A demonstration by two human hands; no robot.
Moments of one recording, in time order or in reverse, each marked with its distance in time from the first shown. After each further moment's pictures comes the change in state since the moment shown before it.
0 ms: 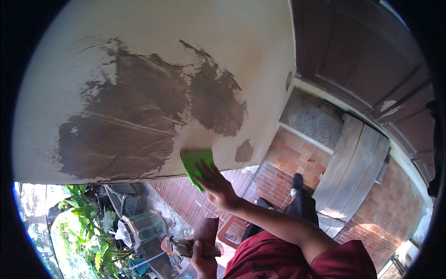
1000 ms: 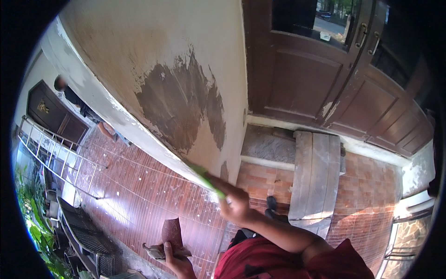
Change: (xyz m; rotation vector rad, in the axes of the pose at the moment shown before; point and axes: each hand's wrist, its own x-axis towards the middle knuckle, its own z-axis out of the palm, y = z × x) left_hand 0.145 0.019 -0.135 -0.256 -0.148 0.175; right_hand 0.000 -0.134 0.019 -0.127 0.280 -0.081
